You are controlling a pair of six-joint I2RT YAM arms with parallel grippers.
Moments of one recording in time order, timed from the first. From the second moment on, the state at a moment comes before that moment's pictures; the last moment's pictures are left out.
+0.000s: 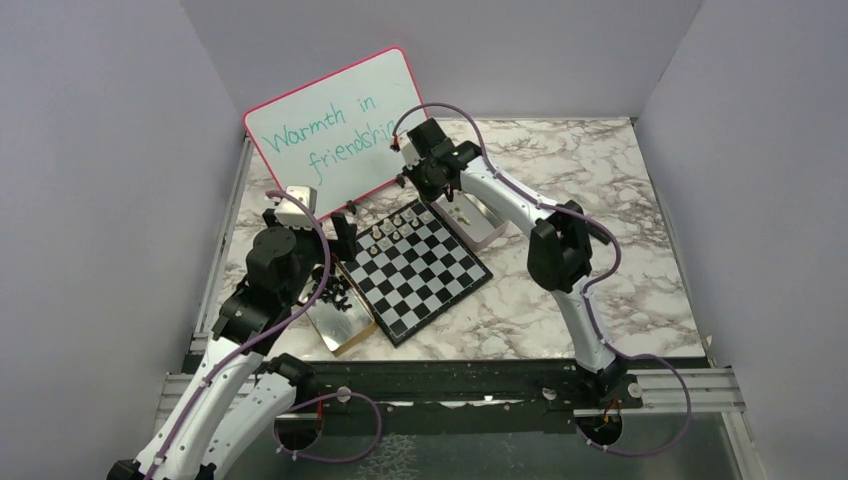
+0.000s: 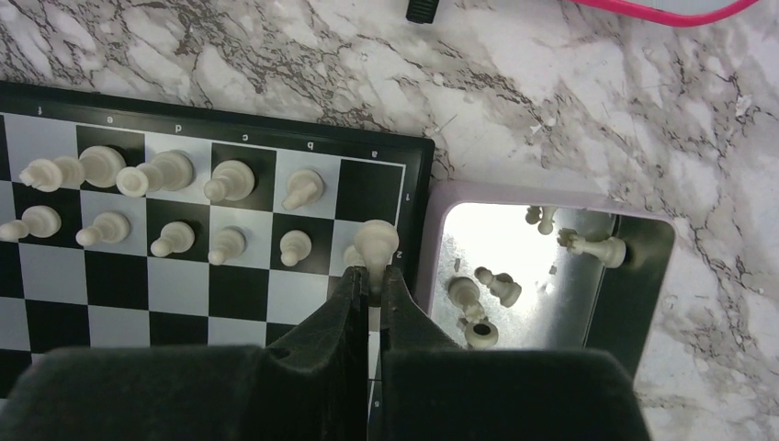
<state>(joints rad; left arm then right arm) -0.44 0.62 0.75 -0.36 -0.21 -0.20 0.68 2.28 2.13 -0.77 0.00 -0.15</state>
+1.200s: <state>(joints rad) -0.43 0.60 0.74 -0.34 -0.21 -0.20 0.69 2.46 2.27 -0.82 0.00 -0.17</state>
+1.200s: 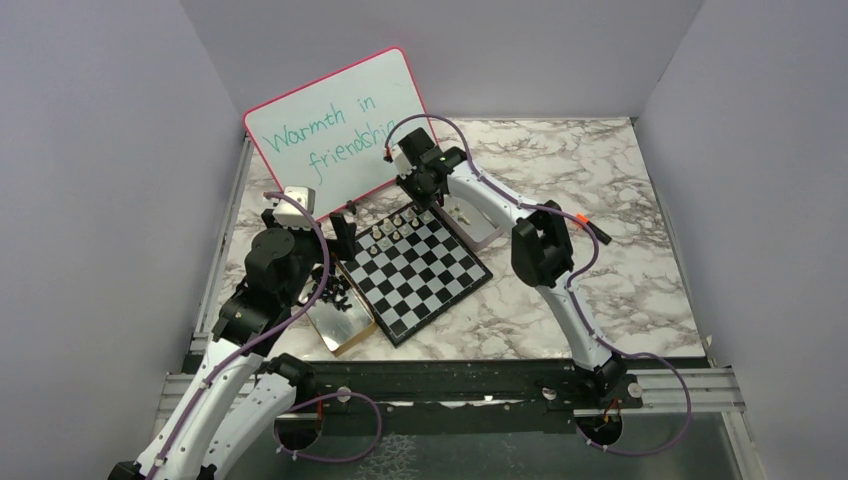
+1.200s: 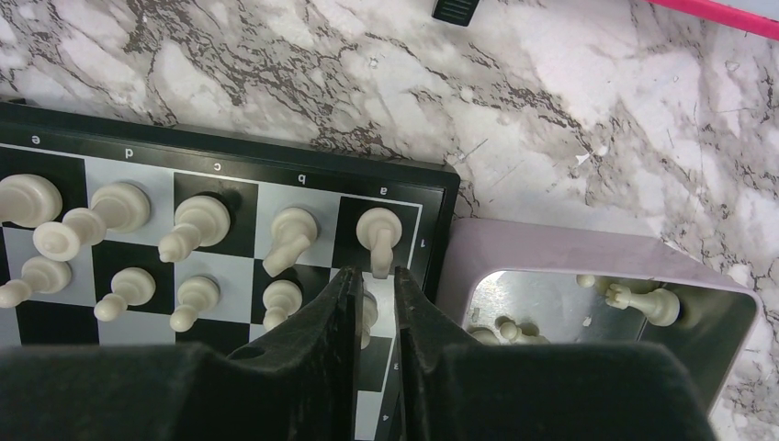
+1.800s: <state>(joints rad) -0.43 0.61 0.74 -0.34 -0.21 -0.20 0.69 2.46 2.27 -0.82 -0.02 -0.18</state>
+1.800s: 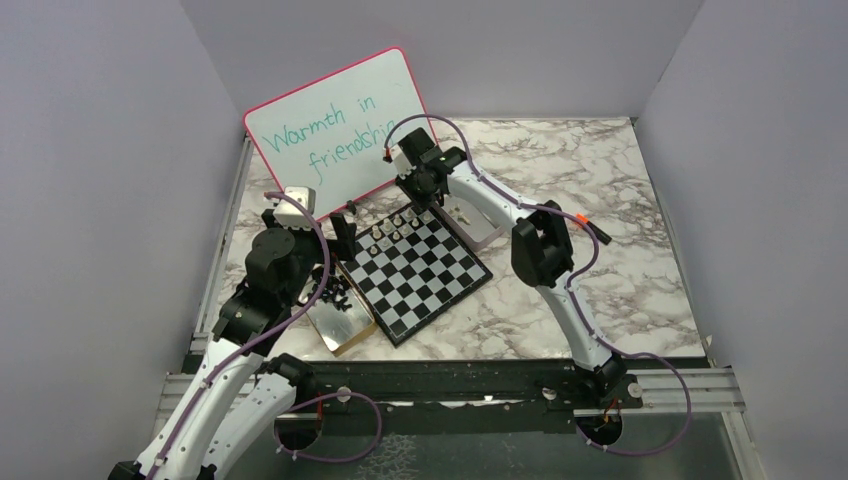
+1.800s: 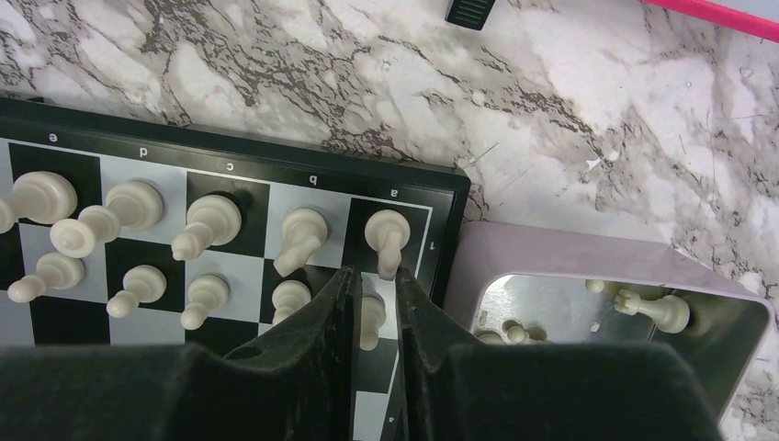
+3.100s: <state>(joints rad) -0.43 0.62 0.74 -0.34 -0.20 -0.20 0.69 2.46 2.27 -0.82 -0.01 -0.14</state>
